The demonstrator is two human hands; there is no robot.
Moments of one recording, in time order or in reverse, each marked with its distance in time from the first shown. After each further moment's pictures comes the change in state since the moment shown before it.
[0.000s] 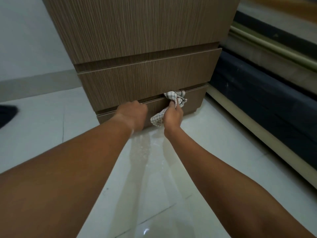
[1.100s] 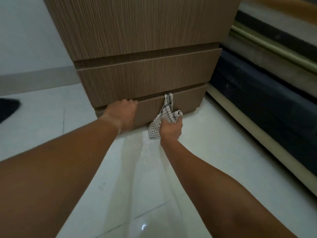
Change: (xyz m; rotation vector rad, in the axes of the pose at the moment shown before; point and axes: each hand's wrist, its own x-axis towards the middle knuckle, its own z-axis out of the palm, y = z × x) left_hand -0.007 -0.017 0.010 -0.169 -0.011 -0.041; right_hand 0.011 0.058 -0.011 -0.156 0.153 0.130
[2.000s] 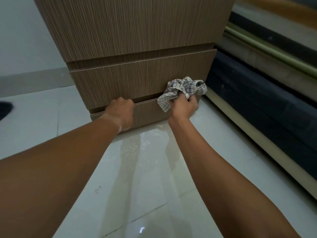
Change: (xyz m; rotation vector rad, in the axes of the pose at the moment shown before) left_hand 0.018 0.004 0.010 -0.149 0.053 -0.075; right_hand -0.012 -0.101 -0.030 0.603 0.004 -0.112
